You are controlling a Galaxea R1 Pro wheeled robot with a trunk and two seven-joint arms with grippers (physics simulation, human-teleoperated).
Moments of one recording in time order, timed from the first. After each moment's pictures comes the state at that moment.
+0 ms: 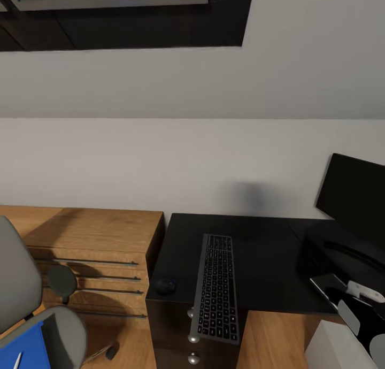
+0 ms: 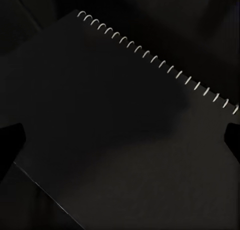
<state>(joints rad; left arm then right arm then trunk) -0.21 -0.14 -0.72 -0.03 0.49 -0.80 0.51 -0.63 -0.38 -0.15 -0.36 -0.34 0.11 -0.24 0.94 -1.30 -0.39</state>
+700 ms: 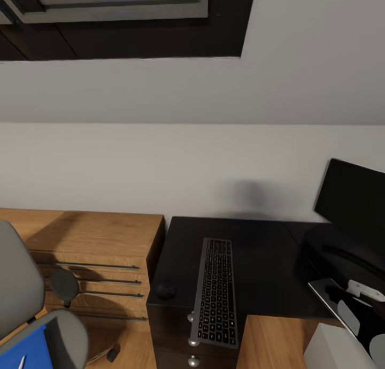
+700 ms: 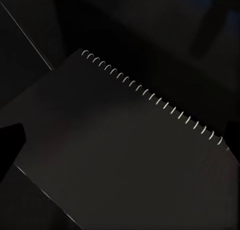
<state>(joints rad) -0.21 -0.14 -0.72 -0.03 0.49 -0.80 0.51 -0.63 -0.38 -0.15 -0.36 -0.34 0.07 -0.24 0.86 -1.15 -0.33</state>
